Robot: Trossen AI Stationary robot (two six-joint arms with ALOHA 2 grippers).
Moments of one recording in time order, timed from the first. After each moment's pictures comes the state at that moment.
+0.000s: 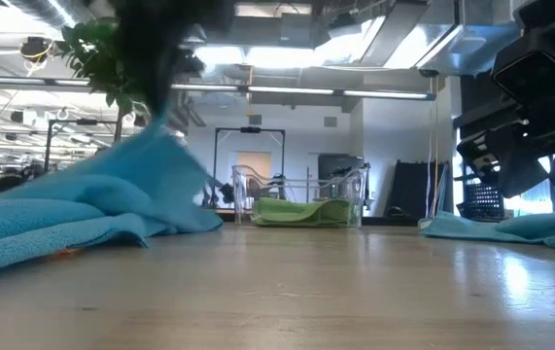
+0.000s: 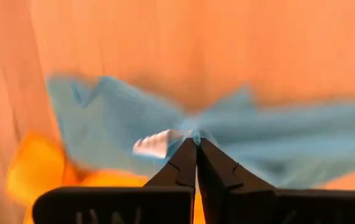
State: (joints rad) left arm -0.19 1.67 1.43 -1.16 -0.08 -0.17; right arm 0.39 1.19 0.26 0.31 -0.08 0.18
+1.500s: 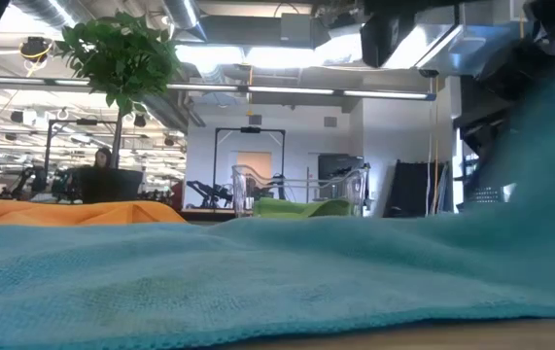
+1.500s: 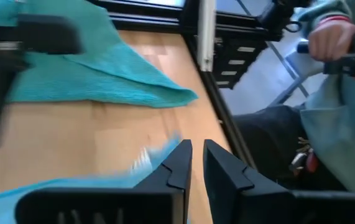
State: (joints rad) left arm -0.29 2.09 1.68 -0.16 0.17 -0.24; right arm 0.40 1.05 0.28 0.06 0.26 0.27
